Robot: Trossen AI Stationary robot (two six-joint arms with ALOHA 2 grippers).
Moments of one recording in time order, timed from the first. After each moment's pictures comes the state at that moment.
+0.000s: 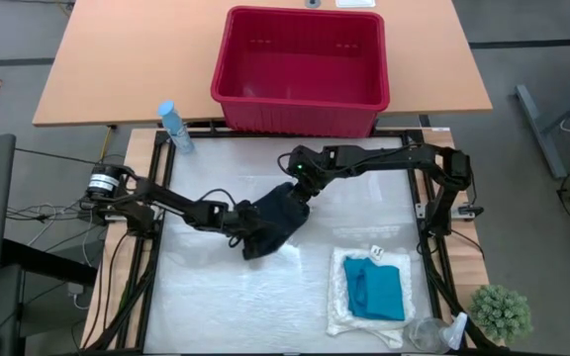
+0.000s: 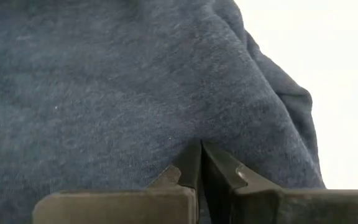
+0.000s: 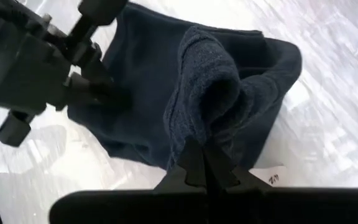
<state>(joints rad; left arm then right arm) -0.06 1.65 0.67 0.09 -0.10 -0.32 -0.21 1.77 1.39 -0.60 -0.18 0.52</state>
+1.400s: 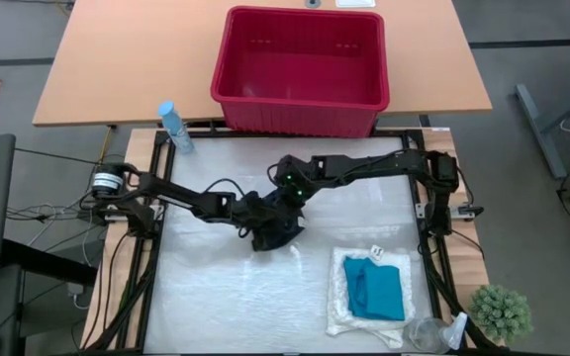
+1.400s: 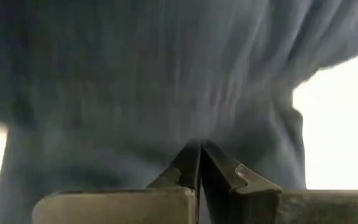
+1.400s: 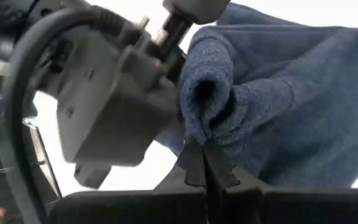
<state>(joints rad) 0.02 1.68 0.79 0.07 -0.08 -0.26 -0.14 1.87 1.45 -0.47 -0.29 0.69</state>
